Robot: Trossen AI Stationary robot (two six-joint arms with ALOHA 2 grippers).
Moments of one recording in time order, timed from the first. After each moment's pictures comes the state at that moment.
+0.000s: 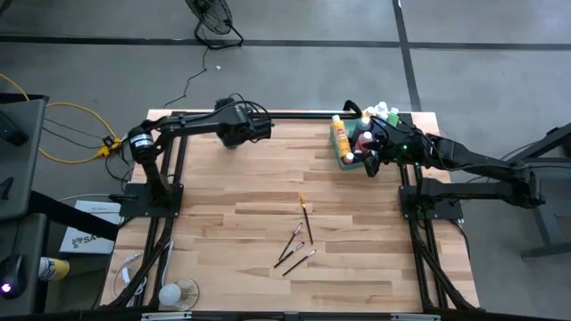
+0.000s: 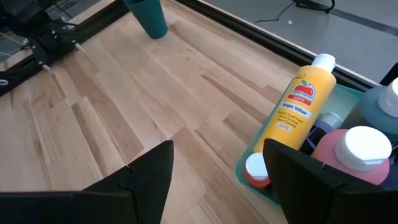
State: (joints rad) left arm 0.43 1.76 1.44 -1.39 -1.13 -1.55; right arm -0.33 0.75 0.75 -0.61 0.12 0.42
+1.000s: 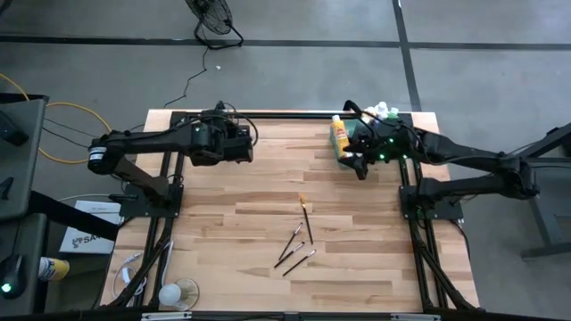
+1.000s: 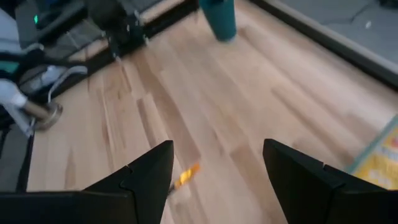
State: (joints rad) left arm 0.10 1.41 1.44 -1.39 -1.03 -1.39; right arm -0.32 0.93 0.84 -0.47 -0.12 0.36
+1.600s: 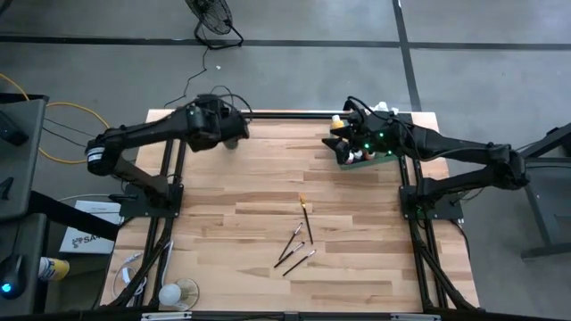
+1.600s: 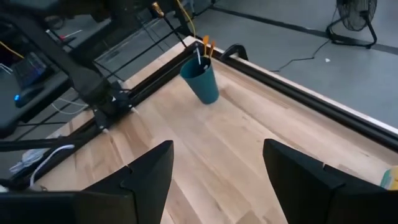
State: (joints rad) left arm 0.27 1.39 1.44 -1.37 -1.11 -1.15; right arm -0.26 1.11 1.03 -0.34 0.14 0.50
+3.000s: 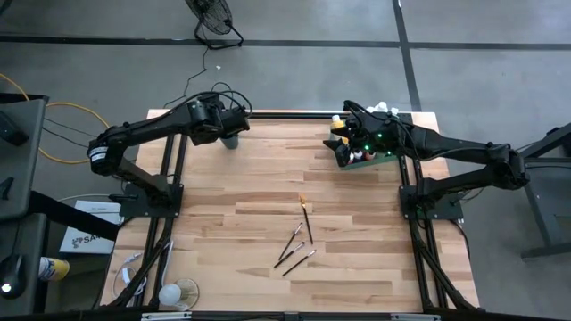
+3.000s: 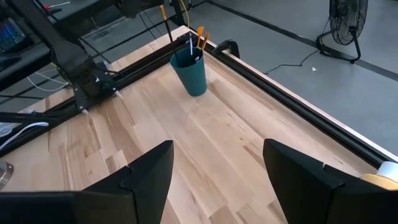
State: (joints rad) left arm 0.37 1.41 1.44 -1.36 -0.92 -1.10; right arm -0.26 1.11 1.03 -0.37 0.15 0.37
